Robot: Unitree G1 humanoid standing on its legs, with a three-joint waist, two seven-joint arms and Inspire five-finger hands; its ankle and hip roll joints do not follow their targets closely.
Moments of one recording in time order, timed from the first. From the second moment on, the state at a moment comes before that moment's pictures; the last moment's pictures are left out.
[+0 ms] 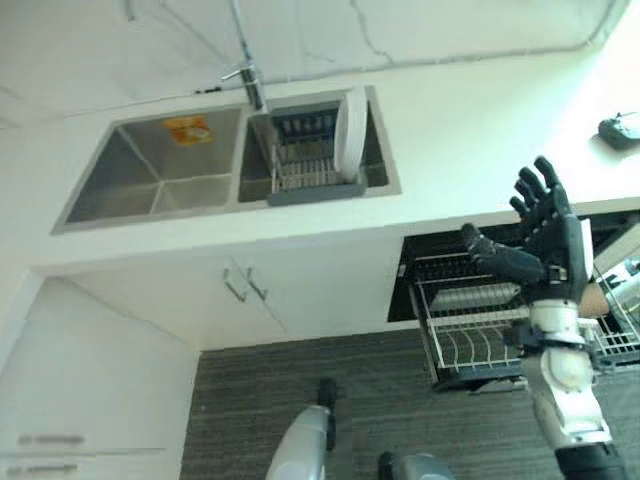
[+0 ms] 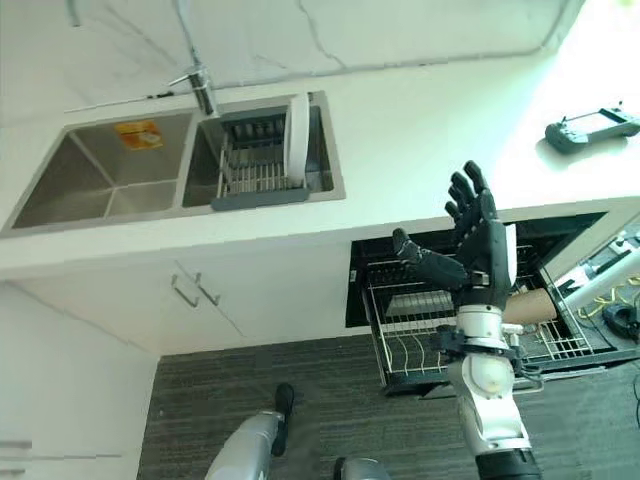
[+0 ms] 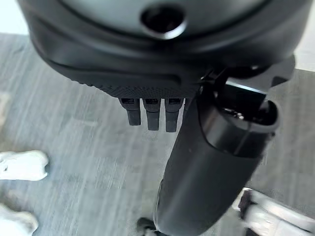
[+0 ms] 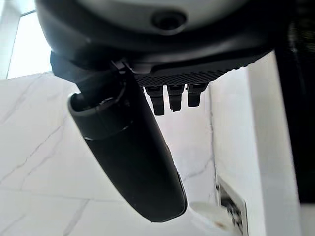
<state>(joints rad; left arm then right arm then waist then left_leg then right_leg) 0.20 0.14 0.04 1.22 -0.31 0.03 -0.01 -0.06 -0.52 -0.01 -0.04 0.39 -0.42 -0.20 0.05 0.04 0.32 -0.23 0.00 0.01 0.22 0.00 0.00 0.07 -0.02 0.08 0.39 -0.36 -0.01</state>
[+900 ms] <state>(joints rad) 0.18 0.17 0.02 1.21 -0.30 0.00 0.00 -0.15 -0.48 0.03 -0.09 0.51 -0.41 -0.07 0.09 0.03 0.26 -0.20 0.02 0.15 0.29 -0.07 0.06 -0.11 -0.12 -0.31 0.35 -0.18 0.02</state>
